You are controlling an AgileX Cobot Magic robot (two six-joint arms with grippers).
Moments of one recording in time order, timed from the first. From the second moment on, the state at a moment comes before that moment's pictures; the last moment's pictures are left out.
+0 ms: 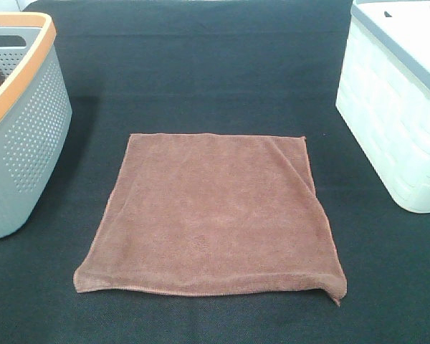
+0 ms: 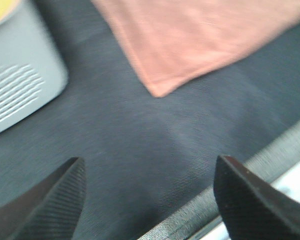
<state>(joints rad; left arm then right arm) -0.38 0.31 -0.51 -0.10 1.05 0.12 0.26 0.26 -0.51 0.19 1.07 -0.19</state>
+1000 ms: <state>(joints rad) -0.03 0.00 -0.51 -0.09 1.05 0.12 -0.01 -0.01 -0.50 0.21 1.07 -0.19</state>
